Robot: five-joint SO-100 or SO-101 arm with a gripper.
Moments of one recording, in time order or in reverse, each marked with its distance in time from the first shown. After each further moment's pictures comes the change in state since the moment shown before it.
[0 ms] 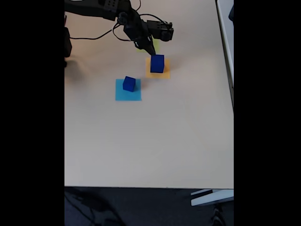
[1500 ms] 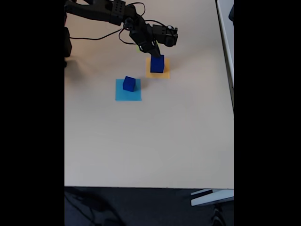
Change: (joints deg) arm -2.3 -7.7 -2.9 -5.0 8.9
